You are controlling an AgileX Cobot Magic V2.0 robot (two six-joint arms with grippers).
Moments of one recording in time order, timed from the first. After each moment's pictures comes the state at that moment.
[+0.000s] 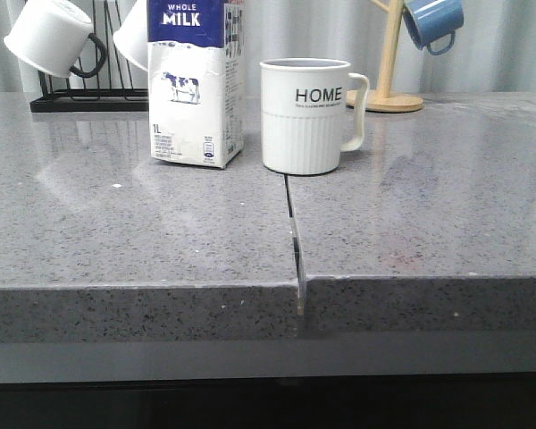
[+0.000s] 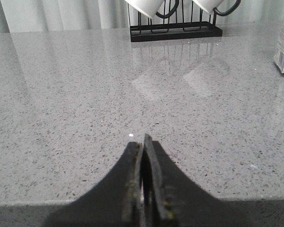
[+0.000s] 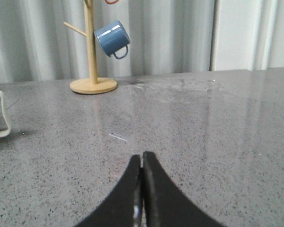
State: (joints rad) left arm -0.03 -0.01 0.00 0.06 0.20 -0.05; right arm -0.09 0.02 0.02 -0.05 -0.04 0.11
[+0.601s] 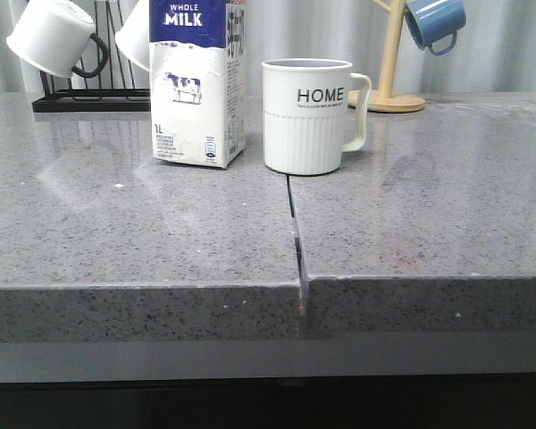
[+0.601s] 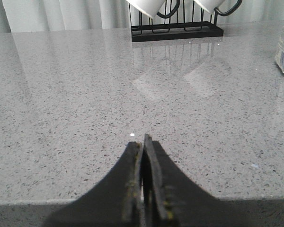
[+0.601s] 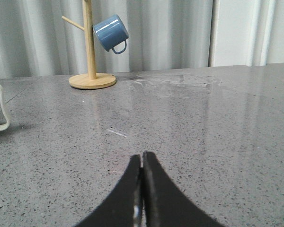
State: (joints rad) left arm -0.03 -0.01 0.00 0.06 0.20 -0.05; right arm -0.09 -0.01 0.03 -0.06 0.00 0.11
